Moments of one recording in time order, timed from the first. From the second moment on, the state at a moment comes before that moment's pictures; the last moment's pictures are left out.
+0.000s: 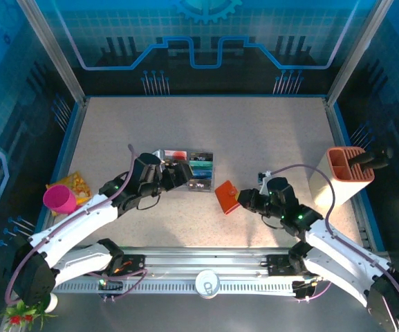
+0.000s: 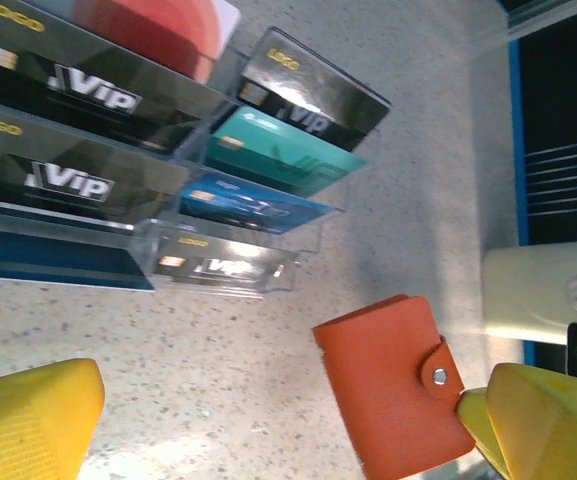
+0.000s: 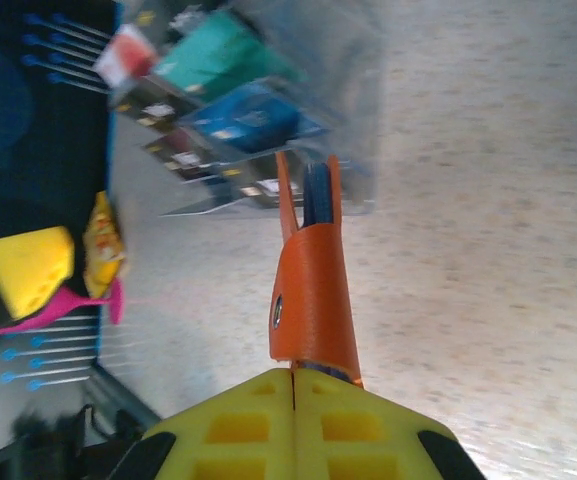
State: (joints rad) left arm -0.60 1.05 0.73 -0.34 0.10 -0.97; right arm 0.60 0.79 0.36 -0.12 -0.27 0.99
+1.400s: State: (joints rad) left arm -0.68 1.05 0.57 0.18 0.14 -1.26; right arm 0.80 0.96 0.43 0.43 -0.15 1.28
